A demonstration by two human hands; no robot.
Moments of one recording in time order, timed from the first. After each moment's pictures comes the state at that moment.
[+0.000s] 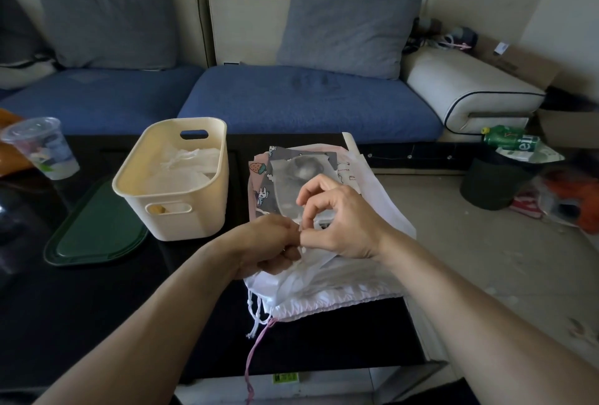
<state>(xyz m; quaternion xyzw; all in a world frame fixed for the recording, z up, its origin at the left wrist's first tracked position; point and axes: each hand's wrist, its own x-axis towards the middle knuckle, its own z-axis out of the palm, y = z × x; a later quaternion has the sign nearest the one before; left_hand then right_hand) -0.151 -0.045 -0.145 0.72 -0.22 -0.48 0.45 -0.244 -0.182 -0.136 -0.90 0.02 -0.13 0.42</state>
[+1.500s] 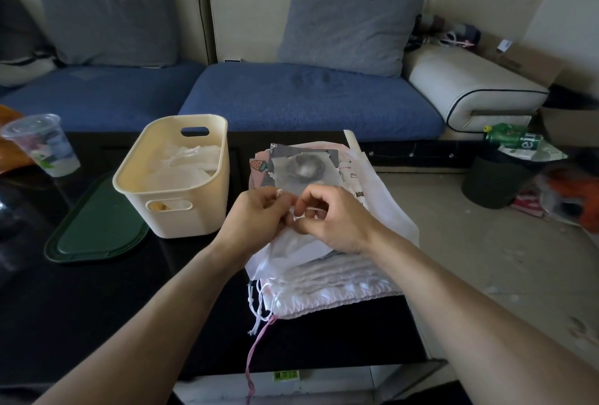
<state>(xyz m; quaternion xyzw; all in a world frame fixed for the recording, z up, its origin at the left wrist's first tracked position) -0.146 -0.042 -0.148 0.74 -0.23 -0.22 0.59 -0.228 -0.183 -0.152 -0.87 0.08 -0.12 0.48</state>
